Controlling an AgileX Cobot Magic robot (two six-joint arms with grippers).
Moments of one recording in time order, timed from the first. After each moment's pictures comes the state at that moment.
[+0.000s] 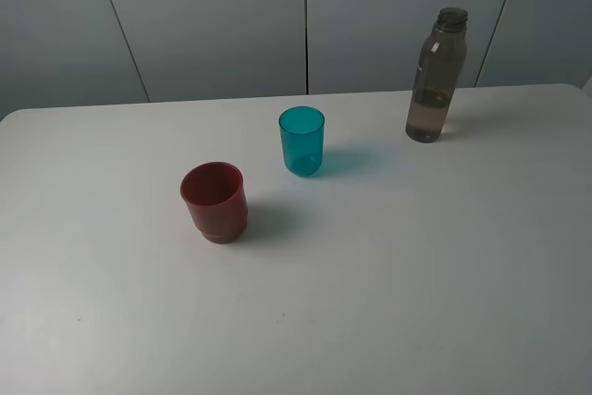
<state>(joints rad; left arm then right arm) 0.07 0.00 -0.51 0.09 1.08 0.00 0.05 0.00 -0.51 0.09 1.09 -0.02</state>
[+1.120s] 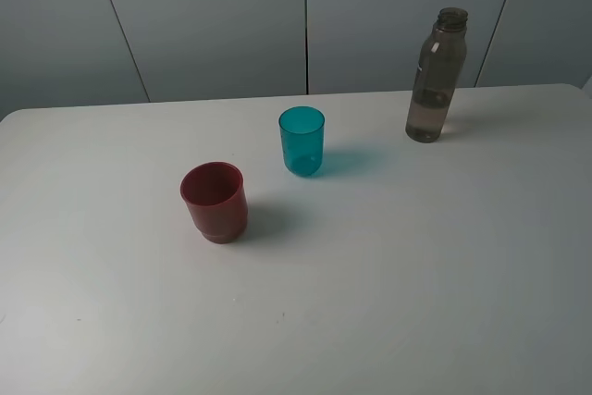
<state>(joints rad) 0.07 0.00 -0.51 0.09 1.08 0.00 0.05 0.00 -0.51 0.09 1.09 -0.02</state>
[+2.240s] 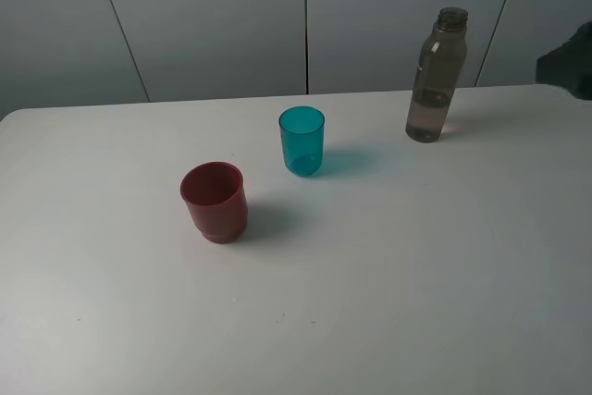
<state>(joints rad) 0.07 0.00 -0.51 0.09 1.08 0.00 0.10 0.93 -0.63 0.05 0.44 -0.02</state>
